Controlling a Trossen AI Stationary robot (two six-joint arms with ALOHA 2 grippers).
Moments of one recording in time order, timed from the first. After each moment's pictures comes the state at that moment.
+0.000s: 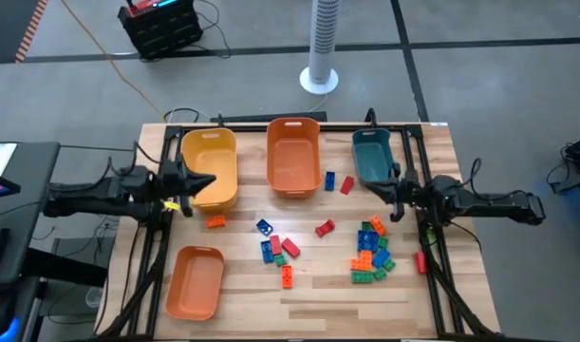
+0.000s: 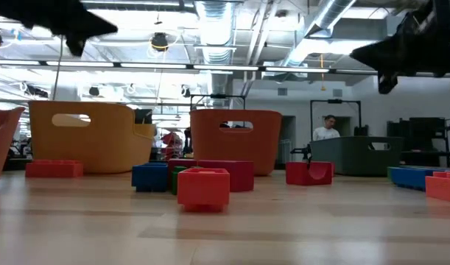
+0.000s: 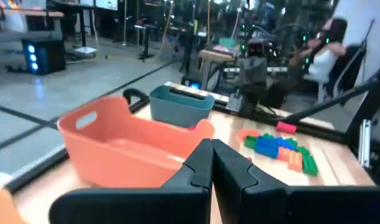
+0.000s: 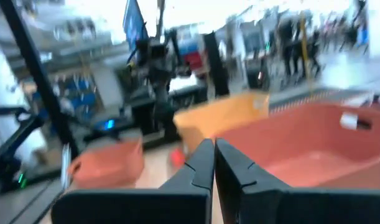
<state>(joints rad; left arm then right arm) 0.00 0.34 0.49 -0.21 -0.32 -0.15 -0.08 0.14 0.04 0.27 0.12 0.25</state>
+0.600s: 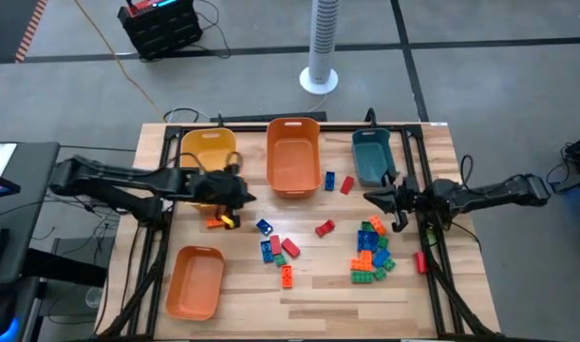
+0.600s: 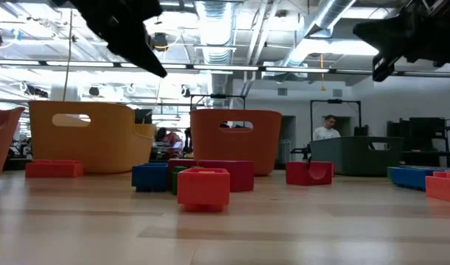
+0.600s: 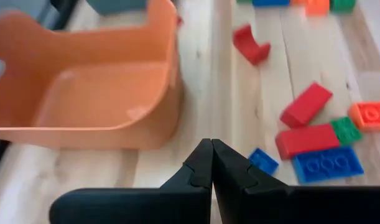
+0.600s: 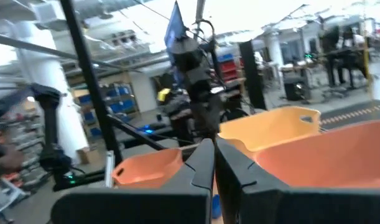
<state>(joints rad) -0.03 1.17 0.88 -0.41 -0.20 0.05 0.11 0.35 0.04 0.52 0.16 0.23</state>
